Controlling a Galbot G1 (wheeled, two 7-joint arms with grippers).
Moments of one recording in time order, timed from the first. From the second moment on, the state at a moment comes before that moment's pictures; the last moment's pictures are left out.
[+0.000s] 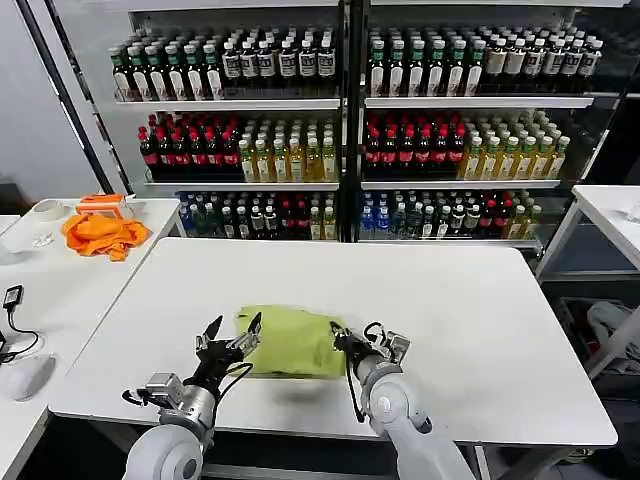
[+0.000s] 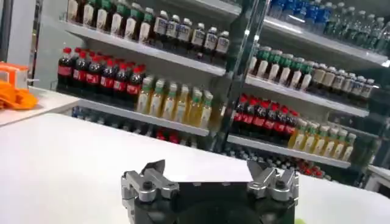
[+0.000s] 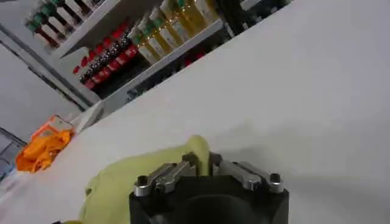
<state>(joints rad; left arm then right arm) 1.32 -1.23 -0.39 -2.02 -0.60 0.24 -0.16 -0.97 1.44 0.15 1.68 0.89 -0.46 0.37</state>
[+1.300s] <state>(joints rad) 1.31 -1.25 -0.35 -2.01 -0.51 0.22 -0.17 -1.02 1.15 0.34 1.72 0.42 -0.25 0.19</state>
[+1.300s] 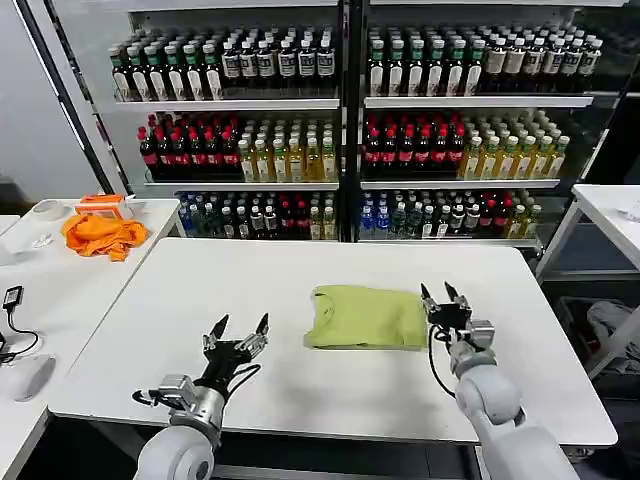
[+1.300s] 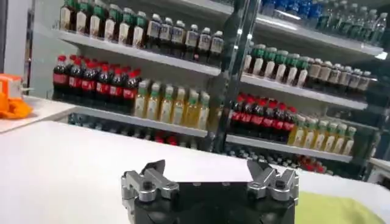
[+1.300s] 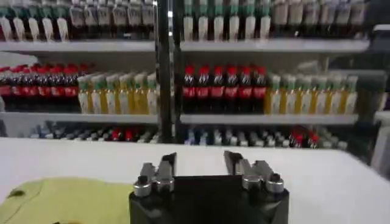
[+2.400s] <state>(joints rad) 1.27 -1.23 -0.30 -1.99 -0.39 0.21 -0.17 -1.45 1.20 0.53 2.08 0.29 -0.11 0.16</state>
